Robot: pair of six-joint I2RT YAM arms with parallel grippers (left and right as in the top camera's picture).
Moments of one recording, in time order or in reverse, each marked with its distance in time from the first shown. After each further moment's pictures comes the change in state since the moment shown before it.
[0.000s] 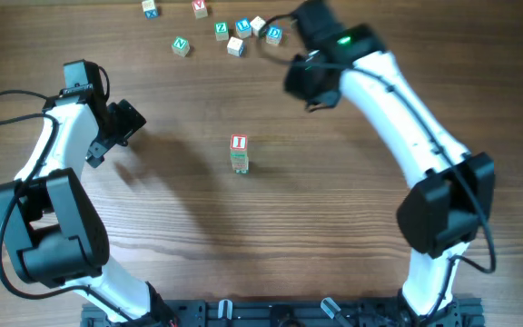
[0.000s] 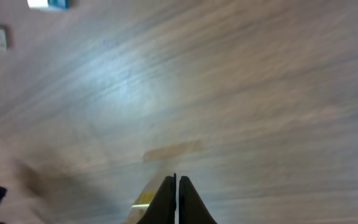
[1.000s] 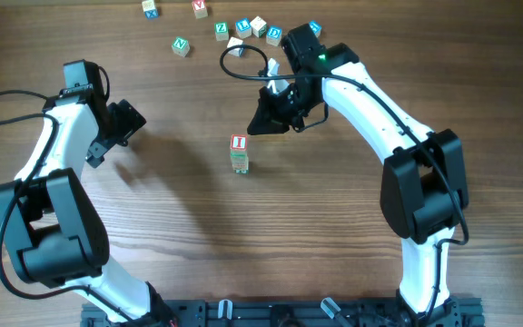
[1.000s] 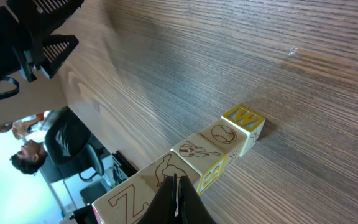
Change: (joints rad) left arm 0.000 0.000 0.000 0.000 0.000 0.000; right arm 0.055 0.114 -0.128 0.109 -0.679 -0.407
